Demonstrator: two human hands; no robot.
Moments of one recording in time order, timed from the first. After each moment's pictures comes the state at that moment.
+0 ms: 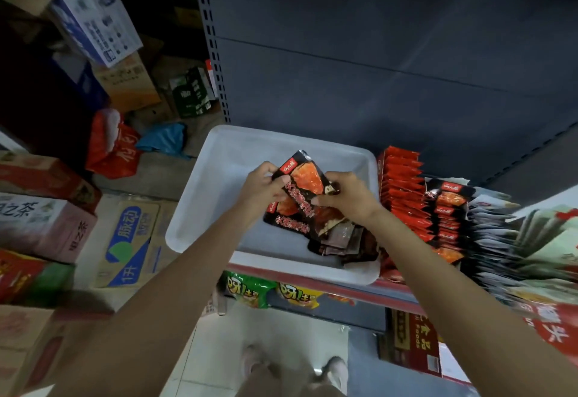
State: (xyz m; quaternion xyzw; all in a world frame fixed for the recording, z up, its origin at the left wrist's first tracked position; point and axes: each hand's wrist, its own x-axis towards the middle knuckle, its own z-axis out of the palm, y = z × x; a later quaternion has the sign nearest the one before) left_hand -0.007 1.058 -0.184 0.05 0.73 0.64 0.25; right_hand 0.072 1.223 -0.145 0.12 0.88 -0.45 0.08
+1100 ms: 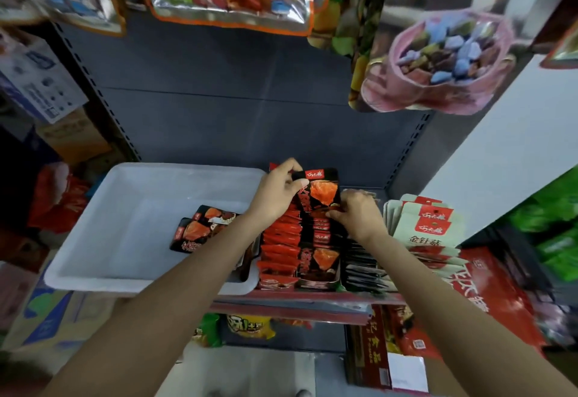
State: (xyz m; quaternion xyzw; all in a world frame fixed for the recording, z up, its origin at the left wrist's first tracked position) left_hand 0.095 1.269 -0.116 0.30 0.81 0.48 0.13; right_hand 0.201 1.412 -0.130 0.21 0.95 -0.23 -0.05
